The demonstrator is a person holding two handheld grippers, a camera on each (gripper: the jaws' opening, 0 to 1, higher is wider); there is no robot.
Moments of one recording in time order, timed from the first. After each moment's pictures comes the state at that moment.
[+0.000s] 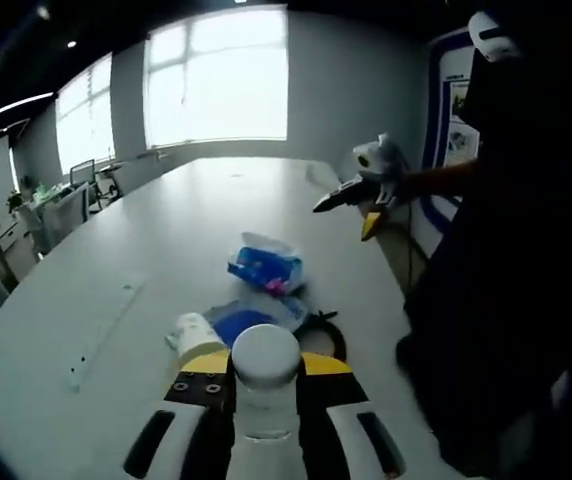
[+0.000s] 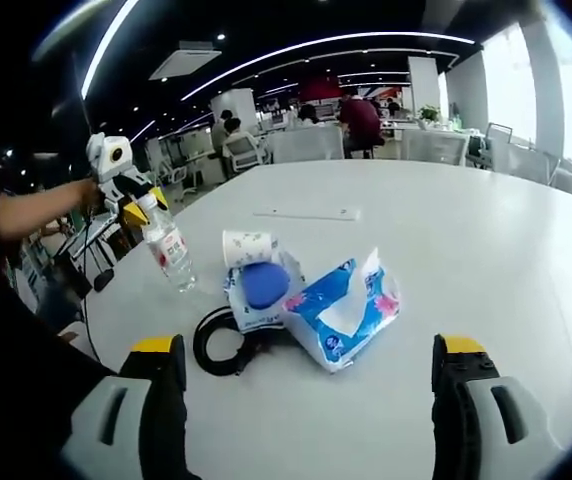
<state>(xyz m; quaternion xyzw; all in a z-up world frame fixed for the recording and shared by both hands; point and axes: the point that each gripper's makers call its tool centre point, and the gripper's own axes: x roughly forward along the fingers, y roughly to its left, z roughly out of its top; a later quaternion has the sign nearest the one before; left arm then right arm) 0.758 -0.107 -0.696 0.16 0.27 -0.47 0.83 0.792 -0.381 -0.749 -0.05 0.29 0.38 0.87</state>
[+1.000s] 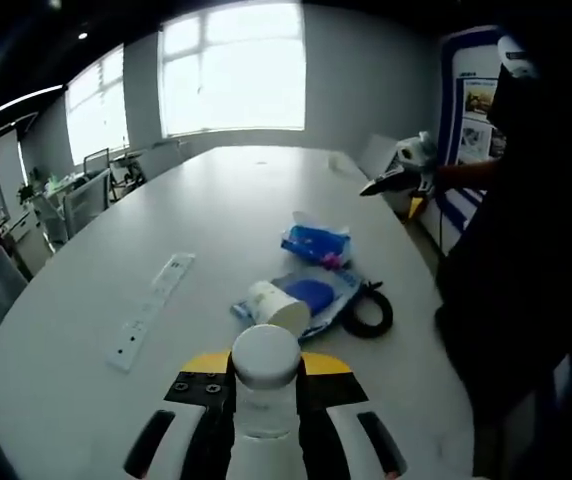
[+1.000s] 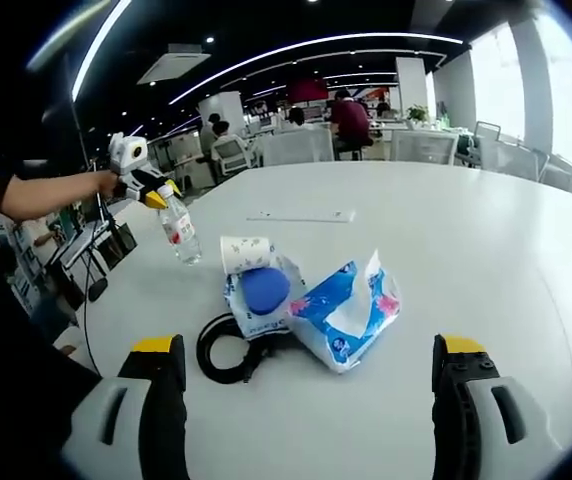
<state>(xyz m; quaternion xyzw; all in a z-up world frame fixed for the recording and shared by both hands) 0.814 -0.017 -0.710 0.17 0.29 -0.45 0.83 0.785 -0.374 -0.745 -0.04 0.30 0.35 0.89</state>
